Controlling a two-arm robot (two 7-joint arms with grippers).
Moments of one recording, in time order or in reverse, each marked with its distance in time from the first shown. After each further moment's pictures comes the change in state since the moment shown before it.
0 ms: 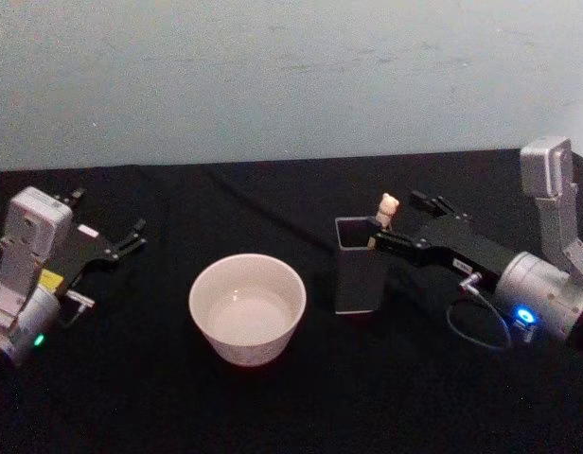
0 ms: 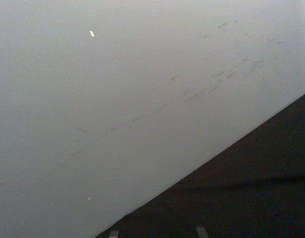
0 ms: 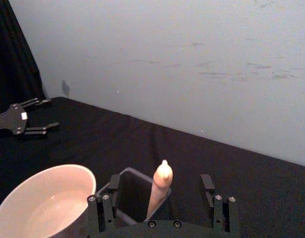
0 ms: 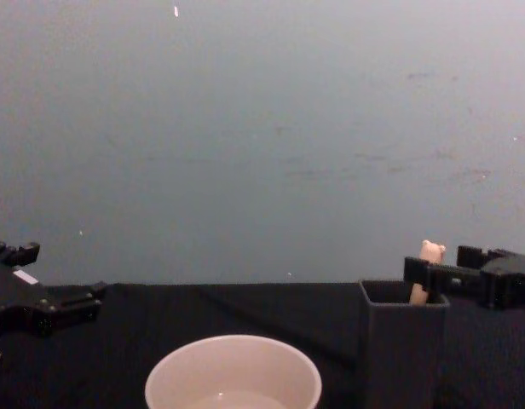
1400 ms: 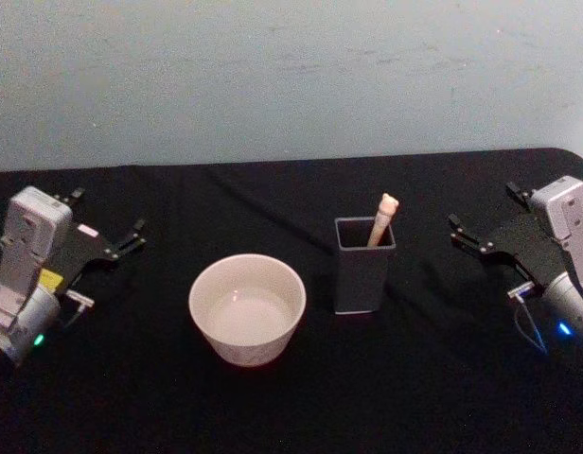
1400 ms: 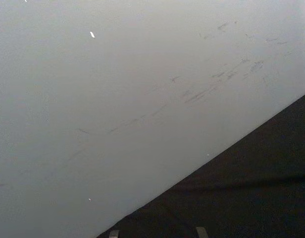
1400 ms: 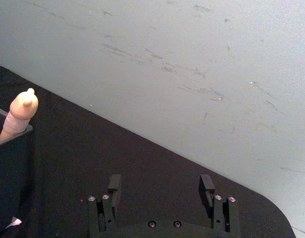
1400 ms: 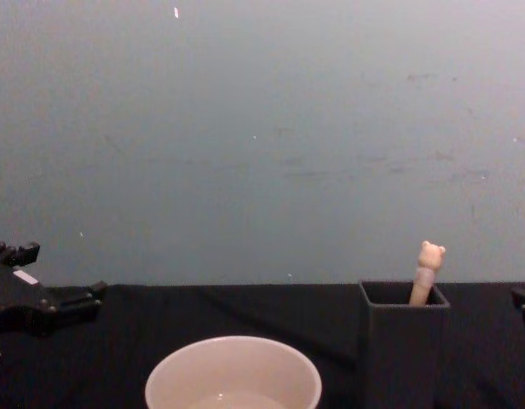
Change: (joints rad) left arm 0.000 0.000 0.000 0.000 0.000 0.000 0.000; right arm -0.010 0.089 -0.077 0.098 -0.327 -0.211 -0.423
